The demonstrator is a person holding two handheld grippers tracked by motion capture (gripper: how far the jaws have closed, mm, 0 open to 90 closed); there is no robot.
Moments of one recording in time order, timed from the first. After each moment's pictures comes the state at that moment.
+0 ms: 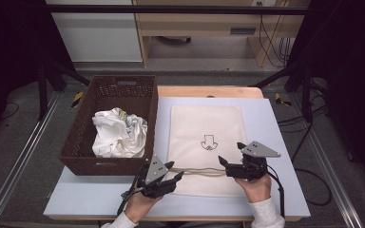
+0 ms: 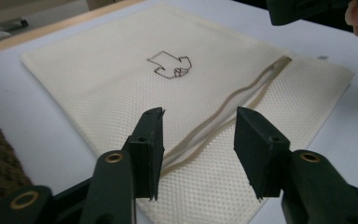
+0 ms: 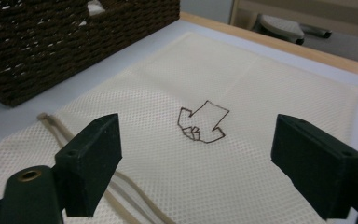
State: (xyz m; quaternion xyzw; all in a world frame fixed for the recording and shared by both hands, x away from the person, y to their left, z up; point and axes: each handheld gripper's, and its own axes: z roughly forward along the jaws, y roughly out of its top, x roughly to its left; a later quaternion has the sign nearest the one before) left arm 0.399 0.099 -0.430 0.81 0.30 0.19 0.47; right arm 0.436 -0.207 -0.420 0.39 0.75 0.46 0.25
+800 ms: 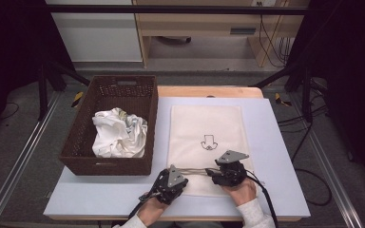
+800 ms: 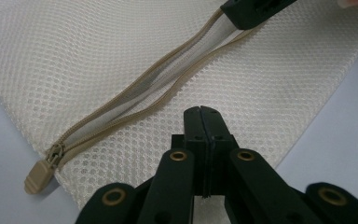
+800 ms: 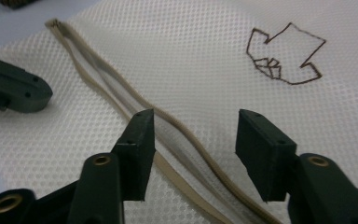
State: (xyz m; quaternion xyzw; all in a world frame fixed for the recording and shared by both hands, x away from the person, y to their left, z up) left arm 0.407 0.068 -0.484 0.86 0.30 0.15 0.39; right arm 0.446 -0.167 -0.471 0.36 0.84 0.37 0.18
